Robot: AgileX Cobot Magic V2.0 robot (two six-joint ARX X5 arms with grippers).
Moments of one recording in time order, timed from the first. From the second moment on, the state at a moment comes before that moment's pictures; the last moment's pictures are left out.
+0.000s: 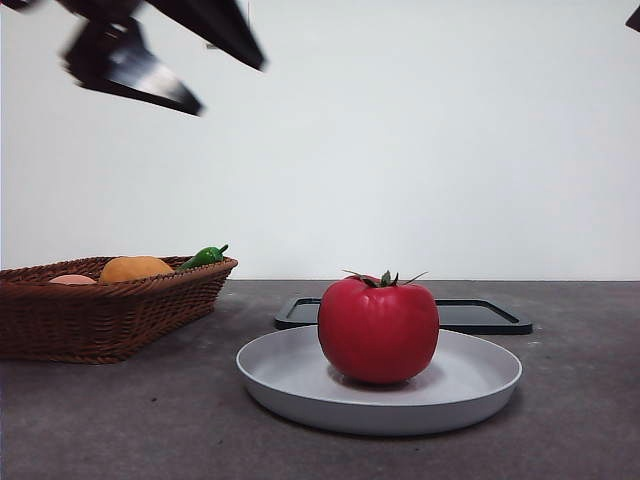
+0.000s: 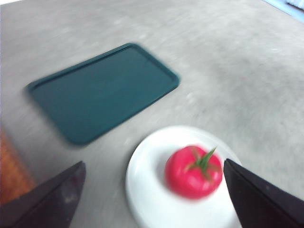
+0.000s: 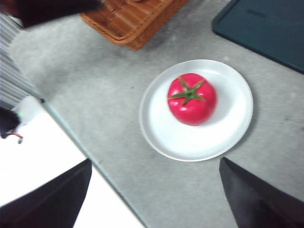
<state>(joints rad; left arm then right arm) -0.52 1.12 0.92 -0.33 0.31 0.02 0.35 0.77 0.97 -0.98 -0.52 0.00</state>
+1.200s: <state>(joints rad) -0.48 0.86 0.92 -0.79 0.53 0.02 0.44 1.04 0.97 -0.77 -0.52 0.00</state>
